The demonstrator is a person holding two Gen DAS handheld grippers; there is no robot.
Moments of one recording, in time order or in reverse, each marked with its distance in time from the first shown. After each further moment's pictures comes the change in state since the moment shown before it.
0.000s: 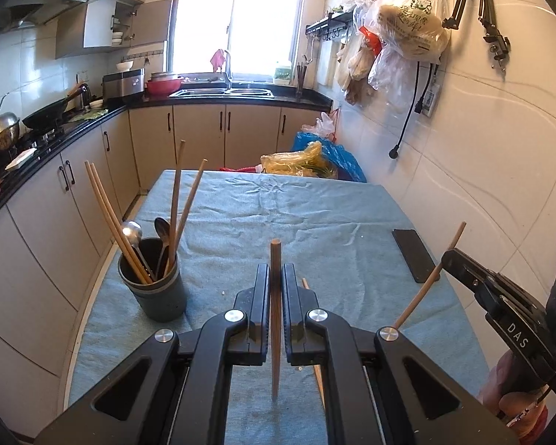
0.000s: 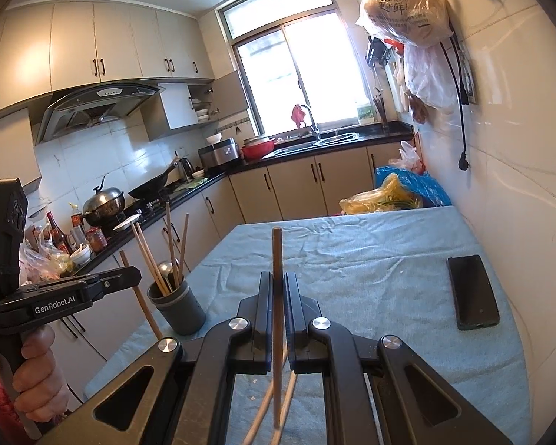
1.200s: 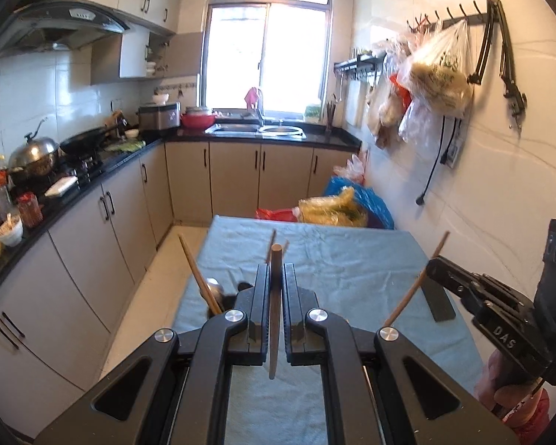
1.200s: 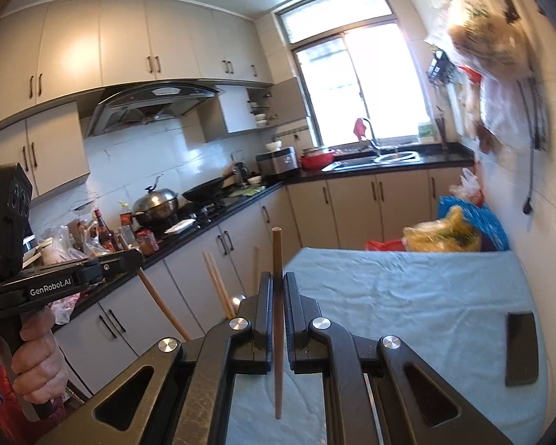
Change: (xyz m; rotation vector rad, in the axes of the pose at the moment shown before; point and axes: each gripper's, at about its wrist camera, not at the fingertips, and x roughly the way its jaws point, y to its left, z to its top) left arm -0.088 0.060 0.058 -0.025 -0.135 0.109; right arm 0.024 0.091 0.071 -0.101 -0.022 0.201
